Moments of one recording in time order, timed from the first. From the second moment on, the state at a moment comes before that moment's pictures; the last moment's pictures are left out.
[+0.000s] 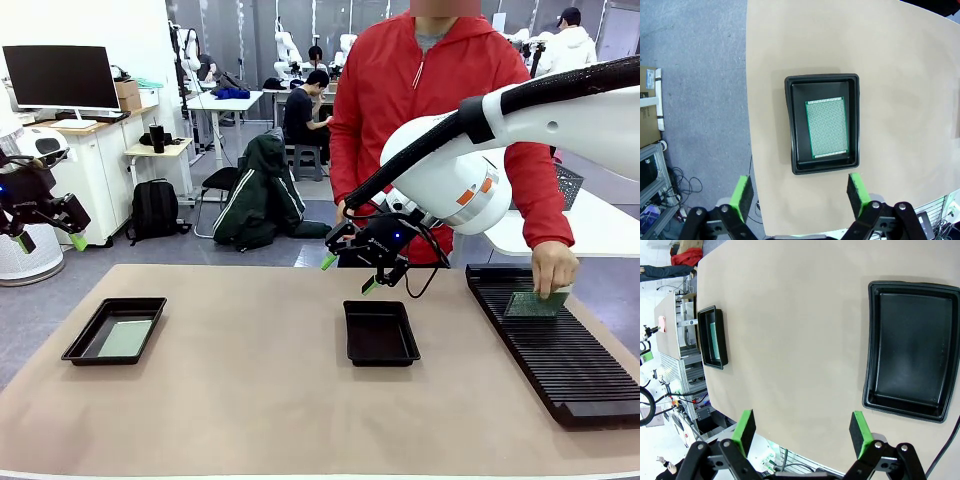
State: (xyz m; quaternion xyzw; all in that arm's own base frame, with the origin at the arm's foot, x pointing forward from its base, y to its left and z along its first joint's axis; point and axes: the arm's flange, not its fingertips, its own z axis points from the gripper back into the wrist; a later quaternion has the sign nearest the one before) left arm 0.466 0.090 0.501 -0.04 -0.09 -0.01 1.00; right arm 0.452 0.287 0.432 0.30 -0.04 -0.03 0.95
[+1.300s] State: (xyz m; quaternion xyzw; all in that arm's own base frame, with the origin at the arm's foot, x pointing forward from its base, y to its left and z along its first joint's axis) left arm 0.466 0.091 0.501 -0.04 -0.09 -0.01 1.00; right arm 0.450 0.244 0.445 0.27 -0.04 -0.01 0.96
